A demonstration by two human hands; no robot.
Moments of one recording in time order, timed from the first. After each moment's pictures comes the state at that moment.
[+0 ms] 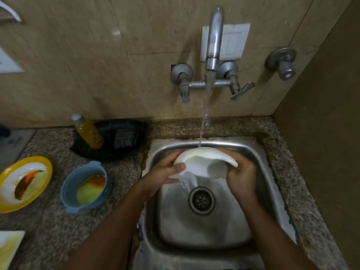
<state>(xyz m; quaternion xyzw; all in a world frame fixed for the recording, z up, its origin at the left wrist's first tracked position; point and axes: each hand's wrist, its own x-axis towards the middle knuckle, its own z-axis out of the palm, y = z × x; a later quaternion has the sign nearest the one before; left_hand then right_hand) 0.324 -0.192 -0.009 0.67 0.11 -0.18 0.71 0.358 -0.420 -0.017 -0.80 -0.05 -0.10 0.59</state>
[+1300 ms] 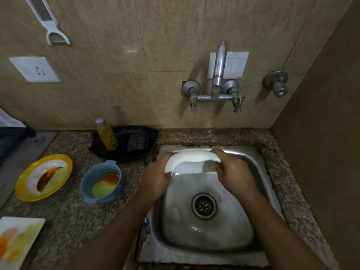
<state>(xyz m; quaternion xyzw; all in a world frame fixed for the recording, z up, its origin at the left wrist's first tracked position) 0.275 -0.183 0.024 0.93 0.07 0.10 0.35 0.349 -0.417 0.040 -0.93 -0.26 -0.06 0.26</state>
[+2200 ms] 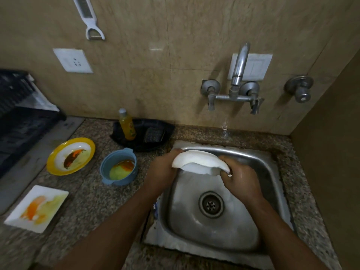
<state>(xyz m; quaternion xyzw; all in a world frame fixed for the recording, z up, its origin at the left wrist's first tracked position) 0.256 -0.172 0.016 0.92 0.06 0.16 0.35 0.335 -0.418 0.029 -0.92 -0.27 -0.03 0.27</state>
